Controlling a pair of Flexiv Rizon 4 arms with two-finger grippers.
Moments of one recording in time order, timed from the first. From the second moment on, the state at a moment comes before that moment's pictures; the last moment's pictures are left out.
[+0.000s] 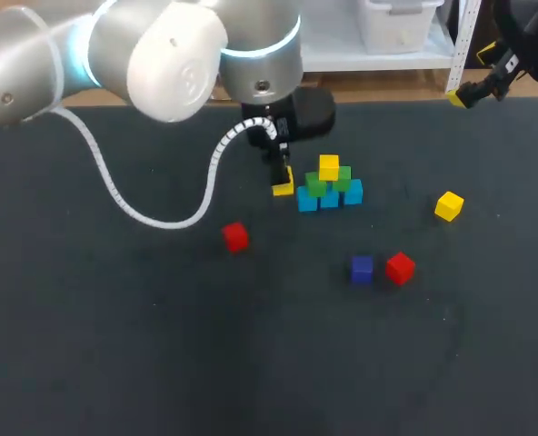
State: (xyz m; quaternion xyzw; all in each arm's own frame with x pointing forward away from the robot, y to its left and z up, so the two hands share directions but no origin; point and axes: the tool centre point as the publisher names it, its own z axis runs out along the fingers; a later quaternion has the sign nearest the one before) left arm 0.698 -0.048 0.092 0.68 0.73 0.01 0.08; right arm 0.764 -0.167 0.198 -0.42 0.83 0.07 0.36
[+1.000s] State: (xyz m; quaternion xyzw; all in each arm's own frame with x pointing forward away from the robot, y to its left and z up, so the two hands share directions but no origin) left arm 0.747 -0.083 0.081 0.68 0.73 0.03 0.09; right arm 0.764 -0.167 0.198 -0.42 0.83 0.07 0.36
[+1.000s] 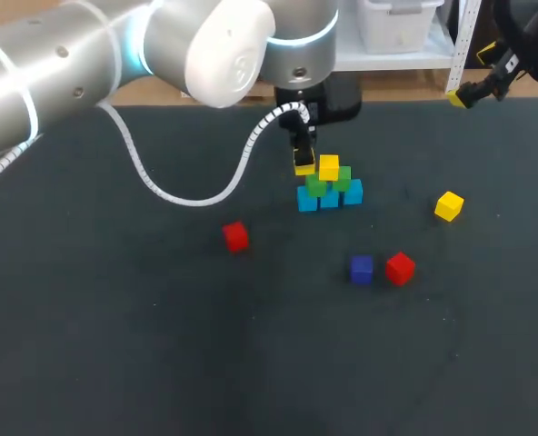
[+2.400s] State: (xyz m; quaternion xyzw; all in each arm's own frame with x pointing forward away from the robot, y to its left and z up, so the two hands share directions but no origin) left arm 0.750 -0.091 0.067 0.68 0.73 0.03 0.08; right arm 0.764 -0.167 0.198 -0.42 0.83 0.07 0.36
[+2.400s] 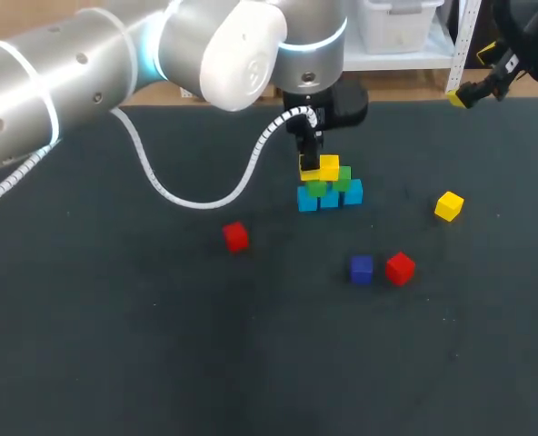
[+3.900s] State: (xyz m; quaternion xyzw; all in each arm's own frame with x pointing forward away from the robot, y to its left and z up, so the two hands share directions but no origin) left arm 0.754 -0.089 0.063 0.67 0.74 0.03 0.06; right arm 0.764 -0.167 0.198 -0.42 0.83 0.07 0.36
